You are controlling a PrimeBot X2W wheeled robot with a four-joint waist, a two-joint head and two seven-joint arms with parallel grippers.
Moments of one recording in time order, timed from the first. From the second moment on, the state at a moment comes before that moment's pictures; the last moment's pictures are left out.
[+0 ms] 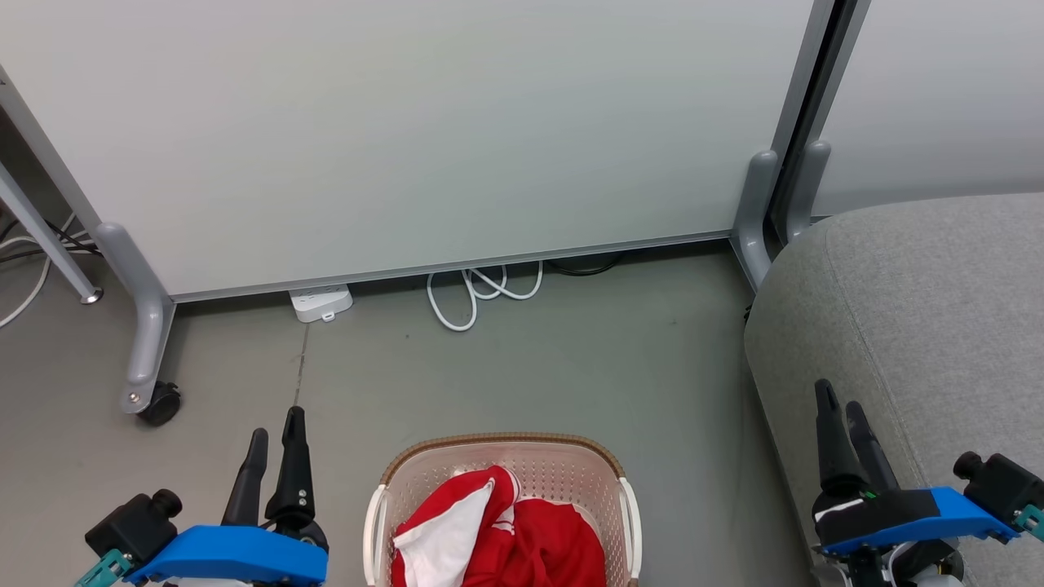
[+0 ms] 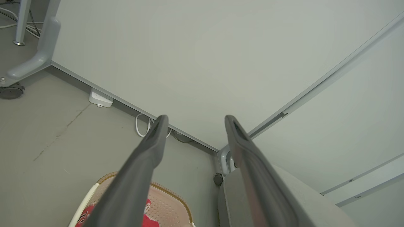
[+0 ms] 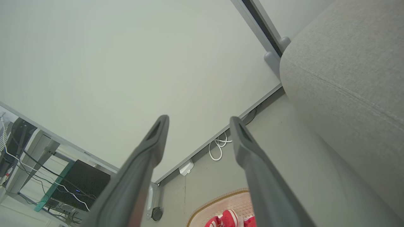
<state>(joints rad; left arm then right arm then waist) -0.09 0.04 -0.07 0.23 -0.81 -0.06 -0.10 -0.09 -0.05 -0.03 0.26 0.75 0.13 -0.08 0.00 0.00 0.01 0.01</state>
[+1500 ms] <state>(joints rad) -0.12 0.04 -0.13 0.25 -0.41 -0.02 -0.21 -0.09 -0.05 -0.05 0.22 0.26 0.13 -0.12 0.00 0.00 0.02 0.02</state>
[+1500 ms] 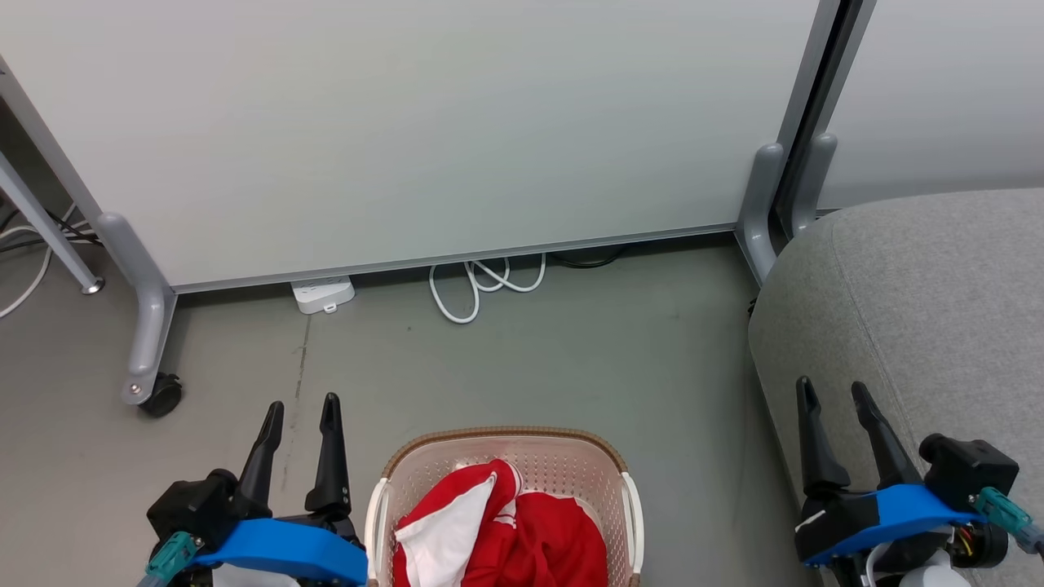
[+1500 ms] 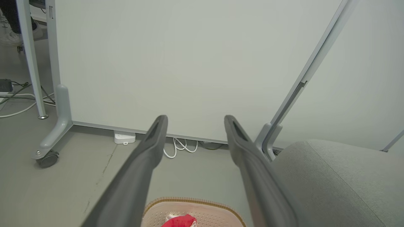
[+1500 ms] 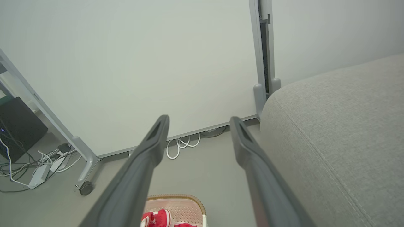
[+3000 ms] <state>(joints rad) -0.13 0.05 -0.16 0.26 -0.25 0.02 -0.26 -0.09 -0.05 -0.05 0.22 0.06 0.13 -0.15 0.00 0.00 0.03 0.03</state>
